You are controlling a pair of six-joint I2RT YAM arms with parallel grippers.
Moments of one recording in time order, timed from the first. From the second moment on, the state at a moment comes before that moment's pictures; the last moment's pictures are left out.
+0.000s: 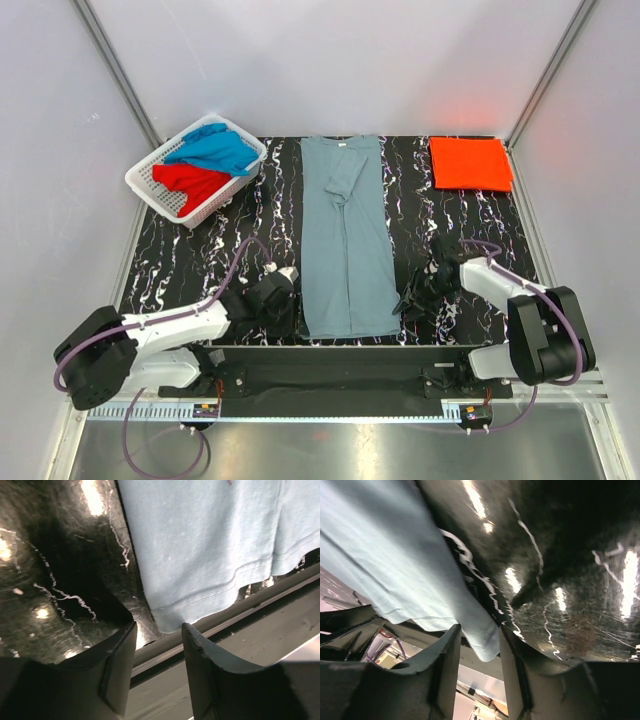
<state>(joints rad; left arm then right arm) -0.91 1.16 0.46 -0.30 0.11 -0.87 0.22 1.38 0.63 -0.64 -0.47 0.68</state>
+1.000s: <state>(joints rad) -0.91 1.13 0.46 -0.37 0.12 -0.92 0.34 1.28 0.51 -0.57 -0.45 0.75</state>
